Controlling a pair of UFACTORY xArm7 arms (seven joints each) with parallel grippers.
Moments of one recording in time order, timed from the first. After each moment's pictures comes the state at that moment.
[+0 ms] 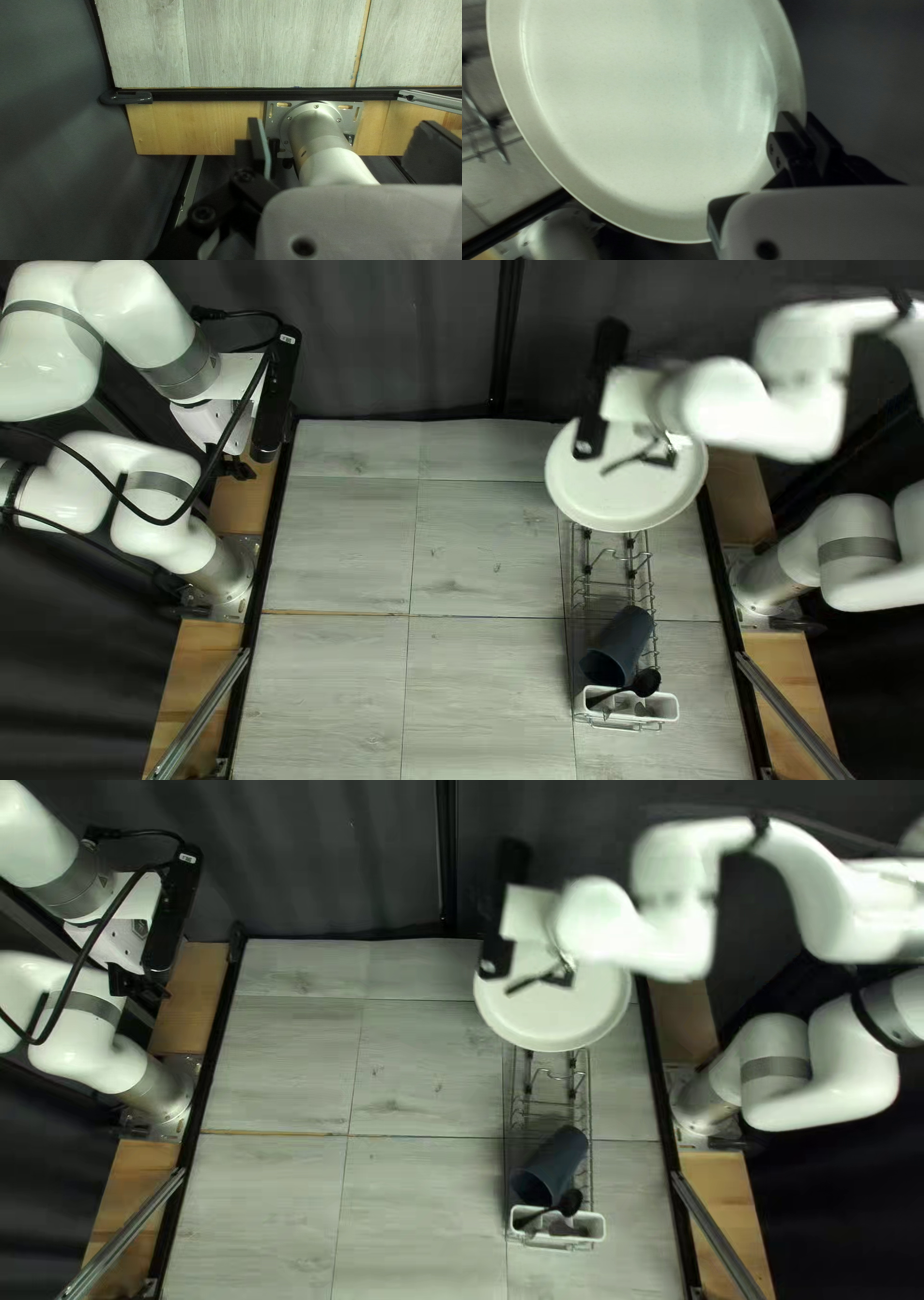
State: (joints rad) left arm 0.06 -1.03 0.14 0.78 0.18 1.75 0.17; right arm -0.23 -0.20 -0.02 1.20 -0.39 1.40 -0.03
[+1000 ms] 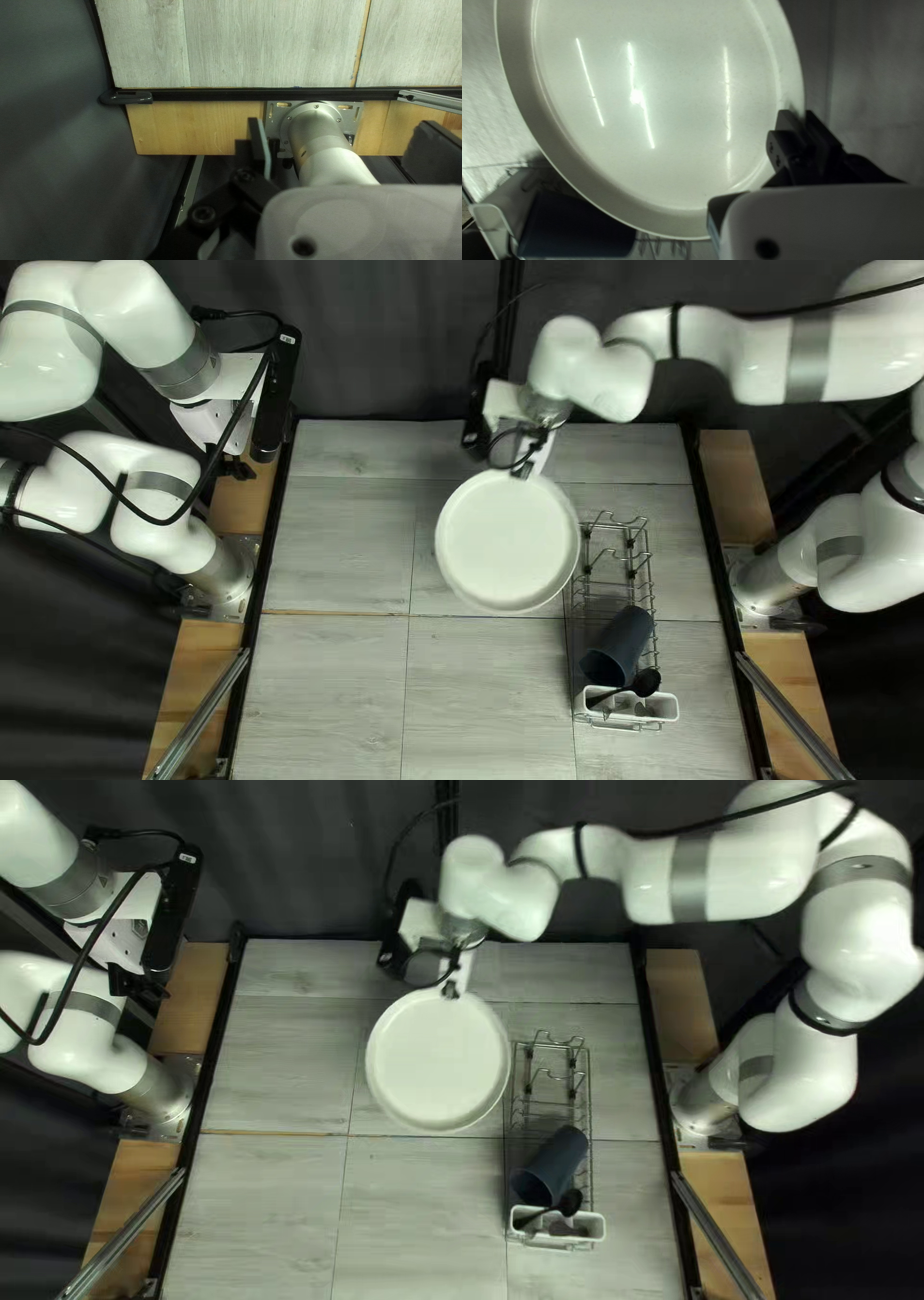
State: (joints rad) left arm 0.06 -1.03 0.14 0.78 0.18 1.75 0.17; right arm -0.18 0.26 -0.01 1.30 0.12 0.96 -0.16
